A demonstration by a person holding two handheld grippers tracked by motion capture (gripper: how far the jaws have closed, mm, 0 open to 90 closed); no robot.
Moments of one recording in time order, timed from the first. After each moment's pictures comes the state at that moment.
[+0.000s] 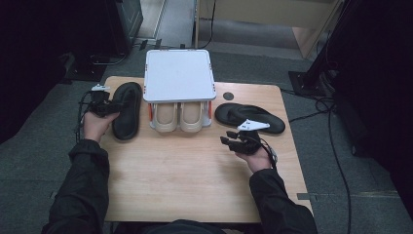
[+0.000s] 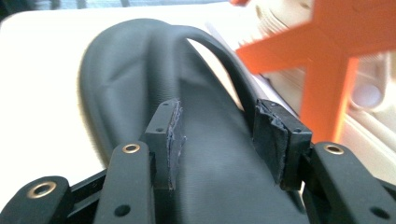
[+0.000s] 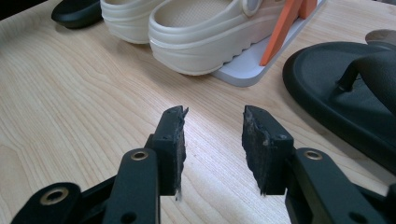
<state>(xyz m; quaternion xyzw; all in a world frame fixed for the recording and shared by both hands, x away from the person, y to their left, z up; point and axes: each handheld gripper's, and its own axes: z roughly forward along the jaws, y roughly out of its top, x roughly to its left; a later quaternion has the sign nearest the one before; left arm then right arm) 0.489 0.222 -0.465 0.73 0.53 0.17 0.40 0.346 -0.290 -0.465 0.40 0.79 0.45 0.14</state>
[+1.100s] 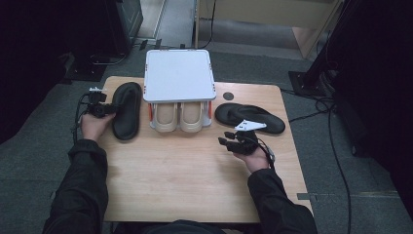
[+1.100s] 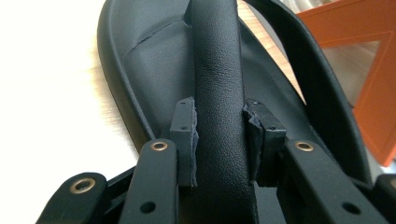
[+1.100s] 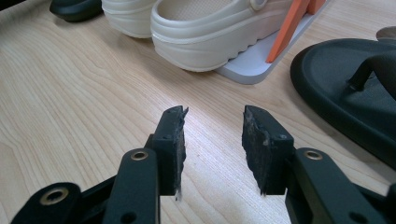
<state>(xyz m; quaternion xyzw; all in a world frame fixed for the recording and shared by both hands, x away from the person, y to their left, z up) 0.506 0.237 -0.491 0.73 0.55 0.12 0.38 0.349 -0.283 -0.469 0.39 0.80 0.44 0.13</state>
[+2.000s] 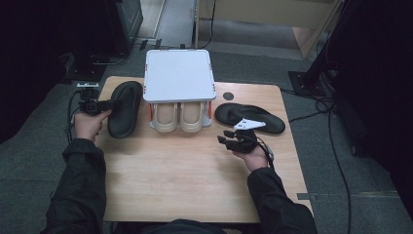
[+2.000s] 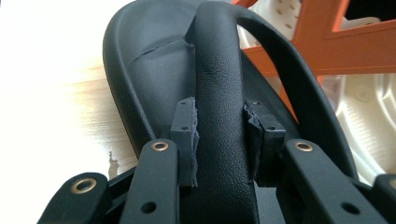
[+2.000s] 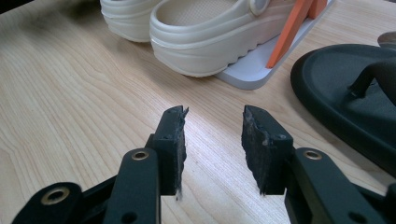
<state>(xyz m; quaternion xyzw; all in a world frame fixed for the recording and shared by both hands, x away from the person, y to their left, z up) 0.480 0.238 -0.445 0.70 0.56 0.09 0.43 0.354 -0.281 -0.469 0.39 0.80 0.44 0.13</state>
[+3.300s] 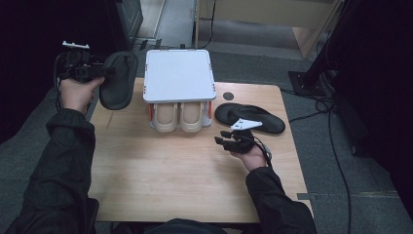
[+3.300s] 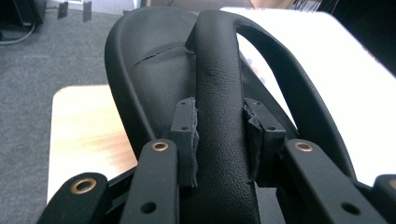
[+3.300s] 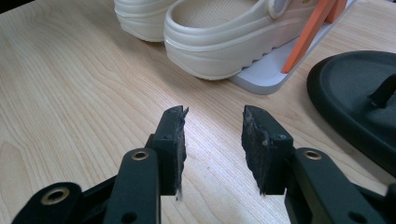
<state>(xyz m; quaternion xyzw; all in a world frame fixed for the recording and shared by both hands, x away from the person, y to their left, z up) 0.497 0.219 -0.312 0.70 0.56 0.14 0.43 0.353 -0.273 -0.468 0.37 0.81 0.44 0.12</state>
